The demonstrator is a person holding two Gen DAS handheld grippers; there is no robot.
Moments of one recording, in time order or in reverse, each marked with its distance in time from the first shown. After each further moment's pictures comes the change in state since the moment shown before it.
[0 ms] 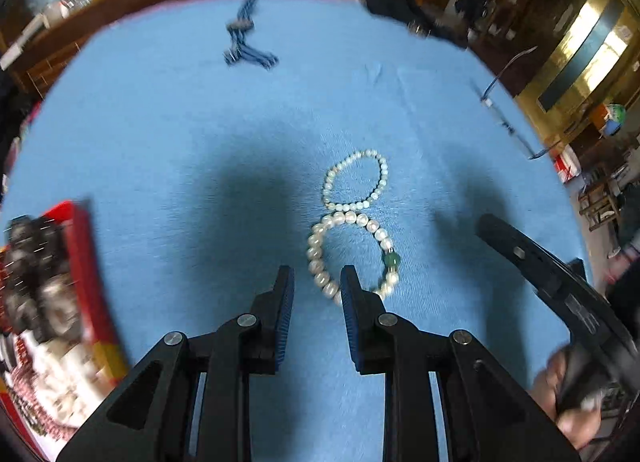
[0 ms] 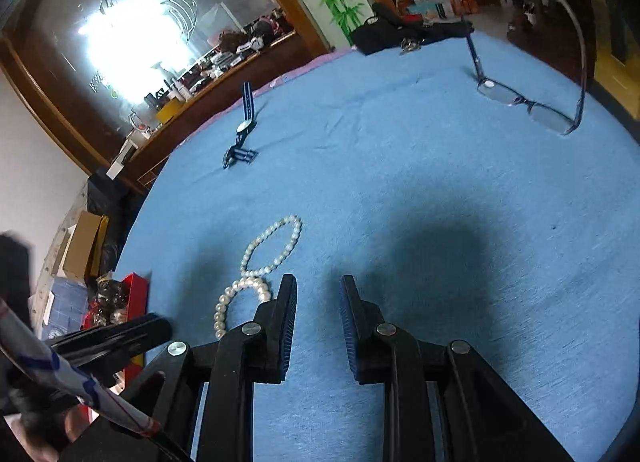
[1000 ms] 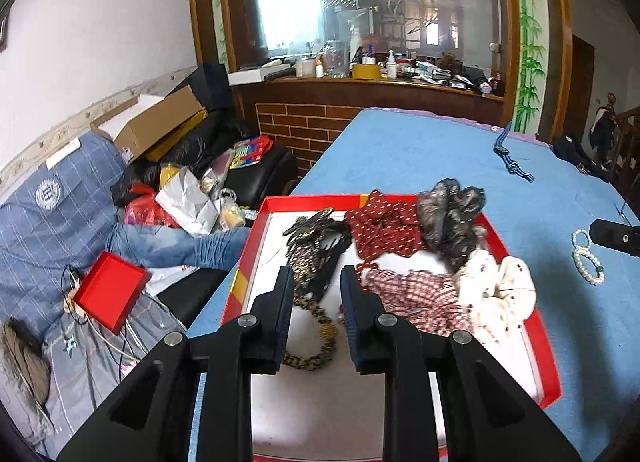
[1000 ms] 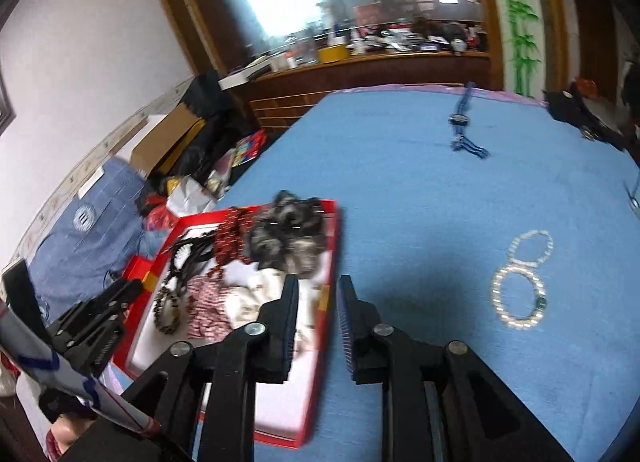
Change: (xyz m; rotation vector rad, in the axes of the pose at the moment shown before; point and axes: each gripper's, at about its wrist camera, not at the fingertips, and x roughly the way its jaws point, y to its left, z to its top) left arm -0.171 0.211 -0.201 -0.298 -0.541 0.524; right arm 0.001 0.226 -0.079 -0.433 0.051 0.154
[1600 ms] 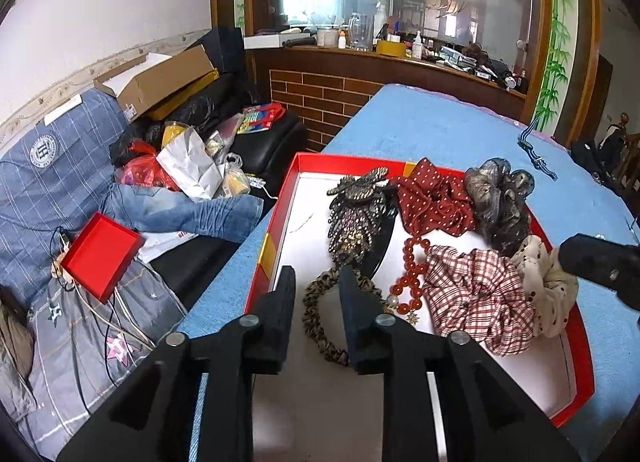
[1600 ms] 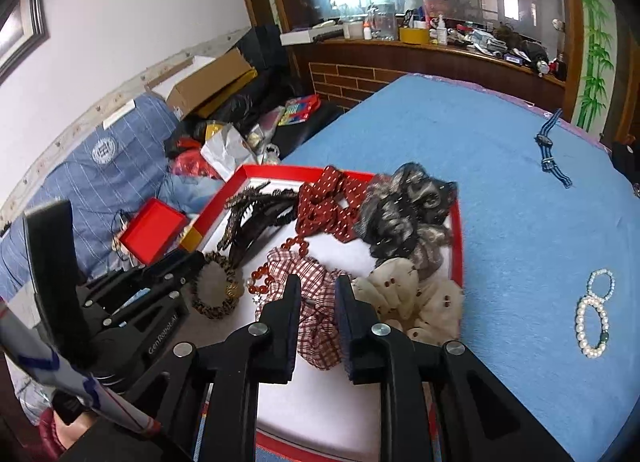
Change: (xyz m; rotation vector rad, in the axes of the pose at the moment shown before) left arm 0.042 0.046 -0.022 -0.098 0.087 -0.013; right arm 0.057 0.112 -0.015 -0.230 0.089 0.061
